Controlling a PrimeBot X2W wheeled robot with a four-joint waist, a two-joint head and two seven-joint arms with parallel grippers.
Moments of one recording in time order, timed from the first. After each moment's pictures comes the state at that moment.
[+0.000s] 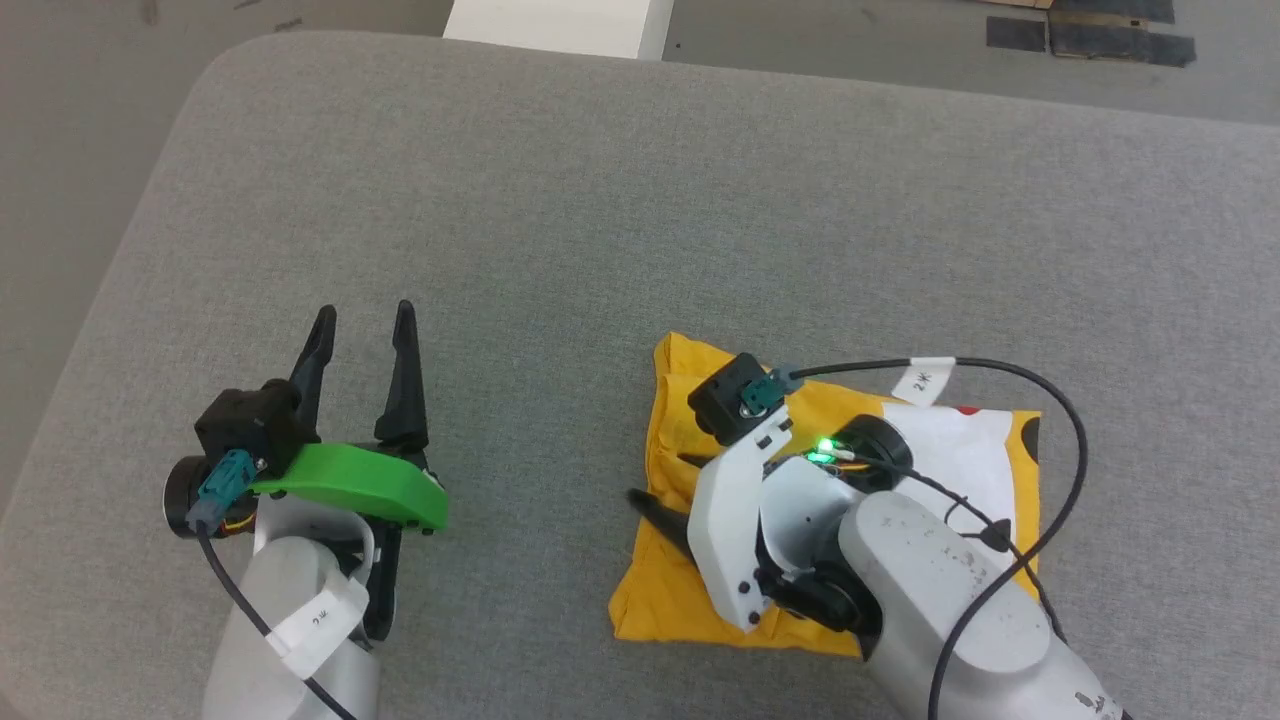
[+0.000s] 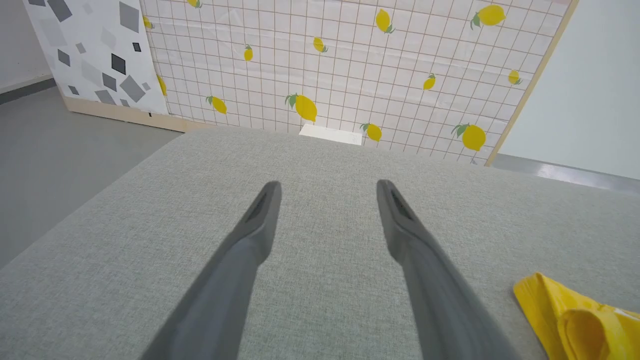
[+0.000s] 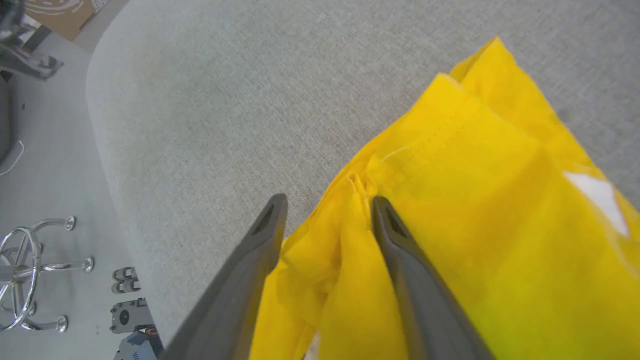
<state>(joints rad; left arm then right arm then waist) -0.32 0.06 0.02 0.31 -0.20 -0.12 -0.26 -0.53 -0.05 0.63 0.42 0.46 0.13 0.54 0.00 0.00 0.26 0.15</state>
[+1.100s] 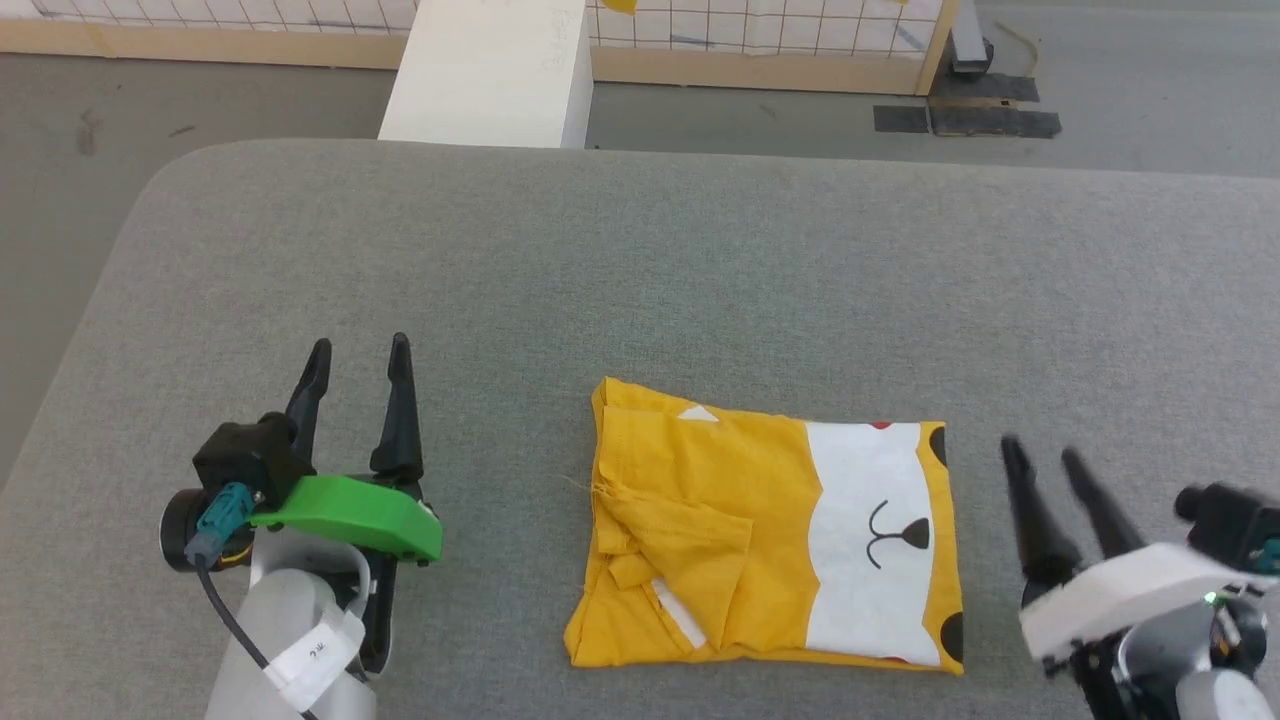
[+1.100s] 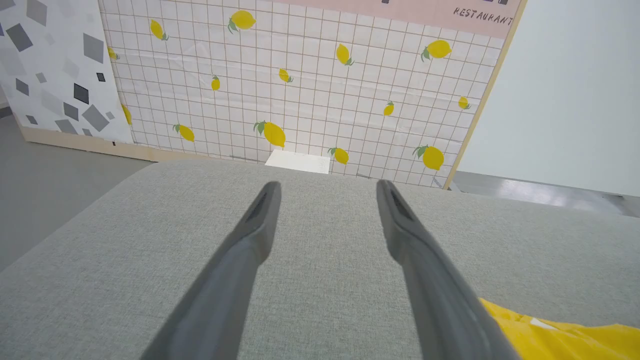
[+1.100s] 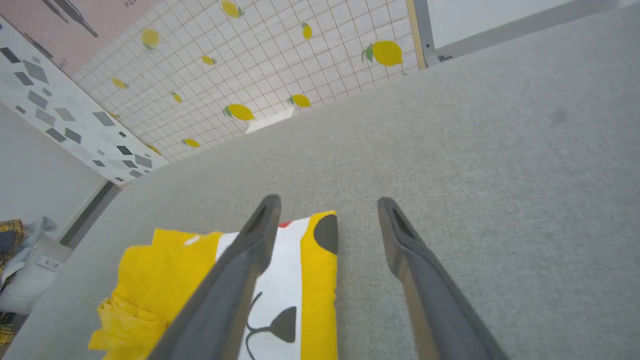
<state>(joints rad) -0.27 0.06 0.03 0.29 -0.19 -0.12 -0.26 -0.02 -0.05 -0.10 0.06 0.47 0.13 0.08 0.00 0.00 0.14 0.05</state>
